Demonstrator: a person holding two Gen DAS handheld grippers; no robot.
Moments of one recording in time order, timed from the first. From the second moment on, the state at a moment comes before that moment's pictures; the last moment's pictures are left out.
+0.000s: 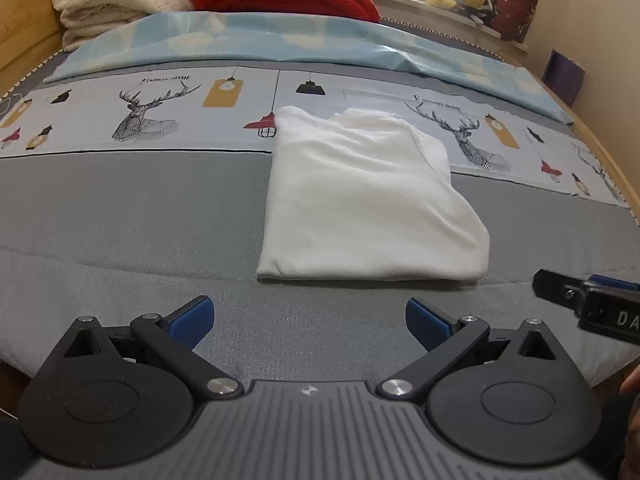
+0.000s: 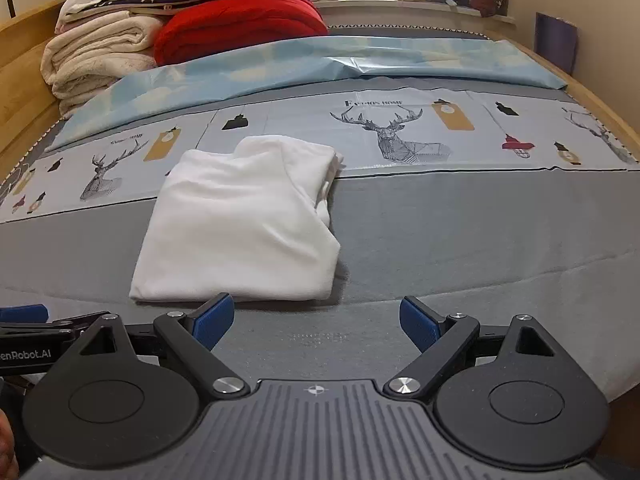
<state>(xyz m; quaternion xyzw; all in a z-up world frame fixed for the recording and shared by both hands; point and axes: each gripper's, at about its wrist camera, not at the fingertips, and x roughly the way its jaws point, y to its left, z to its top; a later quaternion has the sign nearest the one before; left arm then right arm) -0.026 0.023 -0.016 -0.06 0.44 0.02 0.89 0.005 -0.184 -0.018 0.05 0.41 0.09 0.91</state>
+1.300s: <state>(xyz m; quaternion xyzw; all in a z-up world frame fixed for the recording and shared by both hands) -0.022 0.016 -0.019 -0.06 0.45 -0.01 0.89 0.008 -0.157 -0.021 0.01 0.41 0.13 0.91</state>
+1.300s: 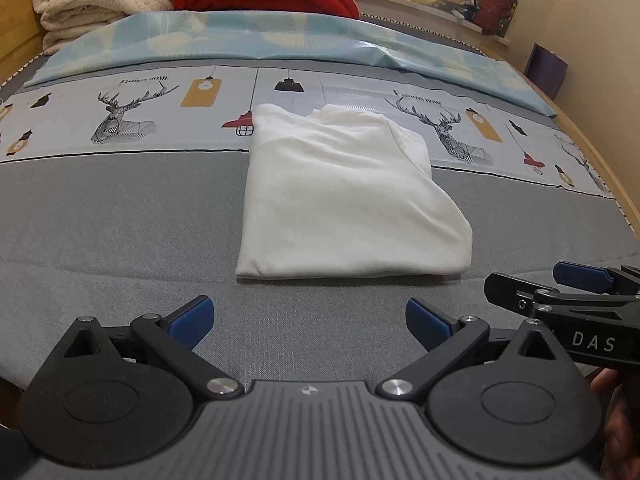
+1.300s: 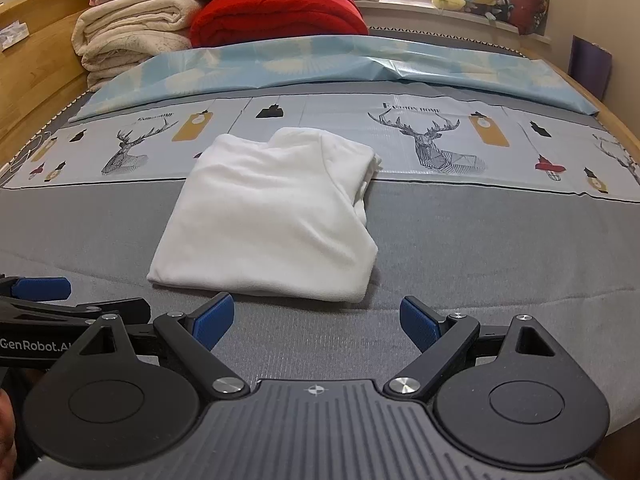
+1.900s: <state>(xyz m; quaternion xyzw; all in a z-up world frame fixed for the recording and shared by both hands) -0.022 0.015 -0.021 -0.06 0.45 -0.01 0.89 0.010 -0.157 -0.023 0.01 0.41 0.12 0.90</state>
